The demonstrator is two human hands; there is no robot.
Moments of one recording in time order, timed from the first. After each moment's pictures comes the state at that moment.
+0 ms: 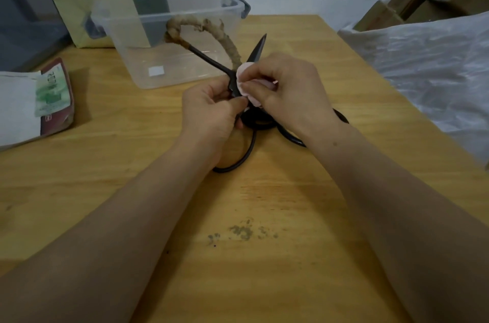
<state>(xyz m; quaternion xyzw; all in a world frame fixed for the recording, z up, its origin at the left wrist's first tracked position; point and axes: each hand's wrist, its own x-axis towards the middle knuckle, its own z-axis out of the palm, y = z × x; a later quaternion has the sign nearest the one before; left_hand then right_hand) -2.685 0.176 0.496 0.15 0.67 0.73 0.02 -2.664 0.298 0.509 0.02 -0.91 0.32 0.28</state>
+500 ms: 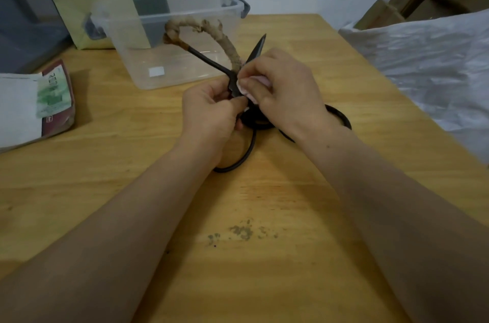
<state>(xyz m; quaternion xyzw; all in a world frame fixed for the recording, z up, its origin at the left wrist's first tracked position) -2.686 0.179 0.496 0.13 0.68 0.73 0.02 -2.667 0.296 0.508 0.04 -0.92 0.26 0.30</state>
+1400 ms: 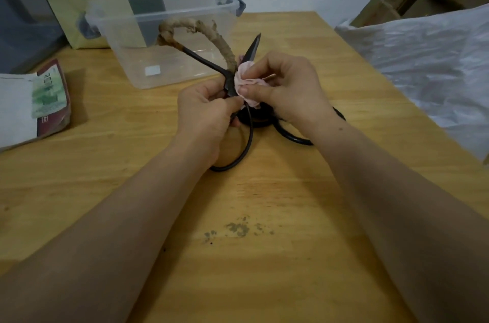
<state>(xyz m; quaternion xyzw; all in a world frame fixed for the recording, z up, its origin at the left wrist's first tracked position) -2.684 0.178 0.495 0.11 0.68 0.72 0.03 -2.672 0.309 0.498 0.00 -0.82 0.51 0.24</state>
